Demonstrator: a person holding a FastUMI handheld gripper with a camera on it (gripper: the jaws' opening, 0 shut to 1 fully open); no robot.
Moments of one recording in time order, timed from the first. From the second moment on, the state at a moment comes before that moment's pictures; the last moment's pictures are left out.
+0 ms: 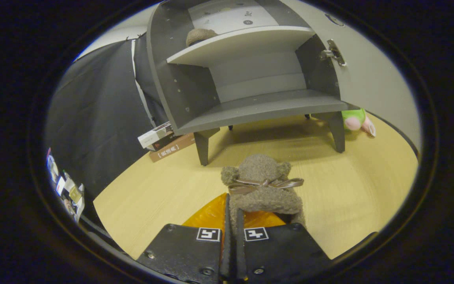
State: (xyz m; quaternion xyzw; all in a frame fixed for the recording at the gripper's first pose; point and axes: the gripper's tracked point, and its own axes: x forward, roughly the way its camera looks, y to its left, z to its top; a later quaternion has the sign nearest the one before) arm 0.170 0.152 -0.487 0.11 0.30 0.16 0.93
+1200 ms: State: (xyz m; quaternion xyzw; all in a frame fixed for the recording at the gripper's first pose) arm 0.161 0.134 -0.123 0.00 0.06 0.14 0.99
